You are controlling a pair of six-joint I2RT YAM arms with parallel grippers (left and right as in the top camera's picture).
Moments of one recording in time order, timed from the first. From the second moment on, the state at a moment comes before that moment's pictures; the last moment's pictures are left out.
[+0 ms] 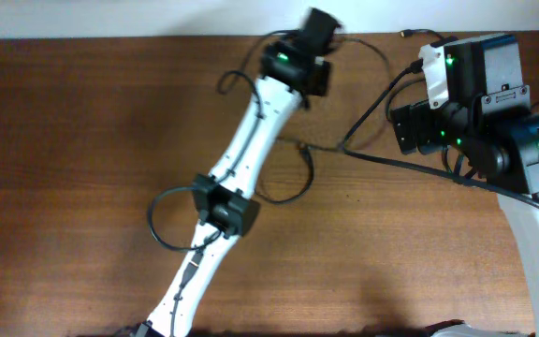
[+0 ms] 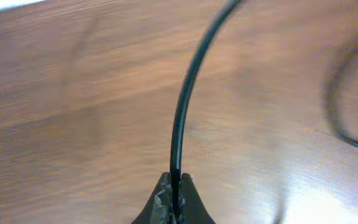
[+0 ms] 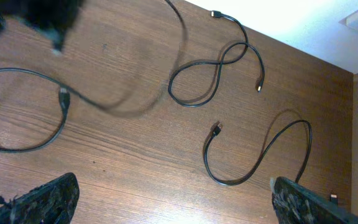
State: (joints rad) left arm -0.57 2.78 3.12 -1.33 -0.15 -0.24; right arm 0.26 1.46 1.88 -1.31 0.24 -0.13
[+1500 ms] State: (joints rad) left arm -0.63 2.51 3.11 -1.52 -0.57 -0.21; right arm 0.26 1.46 1.88 -1.31 0.27 -0.13
